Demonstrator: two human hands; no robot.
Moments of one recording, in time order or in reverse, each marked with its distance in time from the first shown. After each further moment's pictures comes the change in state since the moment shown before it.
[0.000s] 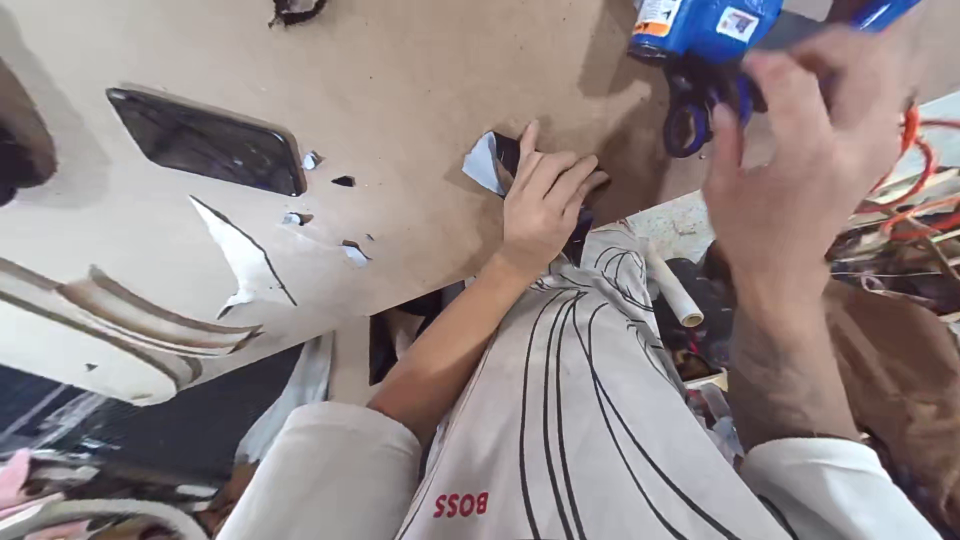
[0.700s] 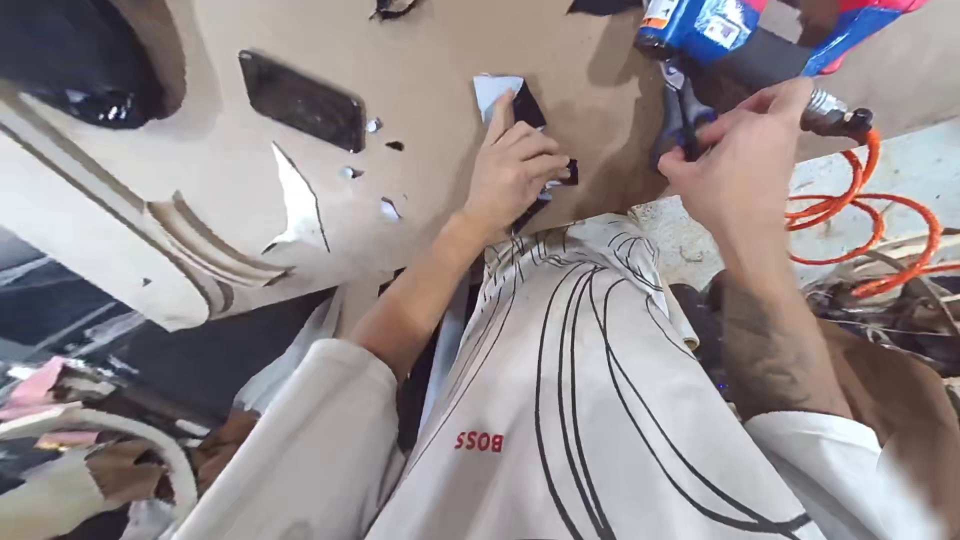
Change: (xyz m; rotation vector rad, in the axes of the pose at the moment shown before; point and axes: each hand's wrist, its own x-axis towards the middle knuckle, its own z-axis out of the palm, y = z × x) left_hand 0.014 -0.030 -0.067 0.139 -0.286 0.170; right_hand 0.014 -0.001 -0.009 0.097 -0.319 0.242
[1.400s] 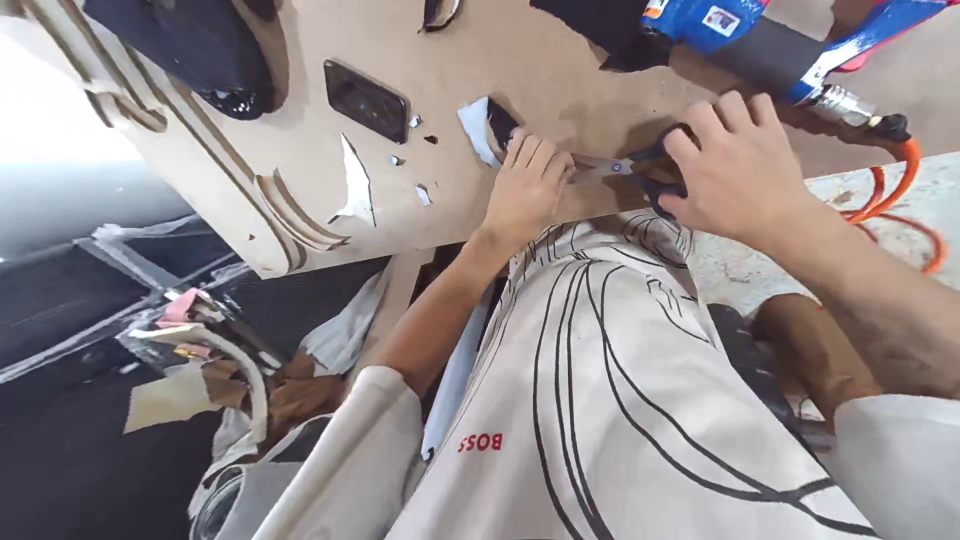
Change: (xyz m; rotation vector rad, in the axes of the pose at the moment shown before) left_hand 0.004 0.058 -0.003 0.362 -0.088 -0.240; right_hand 0.037 0.044 0.008 -0.261 -0.142 -0.871
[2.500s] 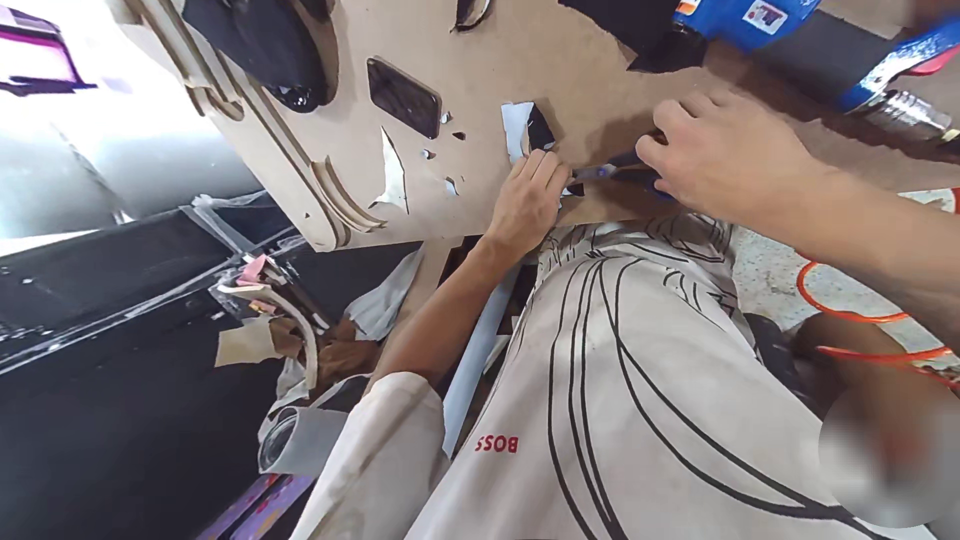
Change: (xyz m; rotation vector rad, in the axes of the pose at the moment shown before) left_hand -0.014 0.001 -0.016 0.135 -0.109 -0.053; right_hand 0.050 -0.004 -0.017 0.047 -0.065 -0.314
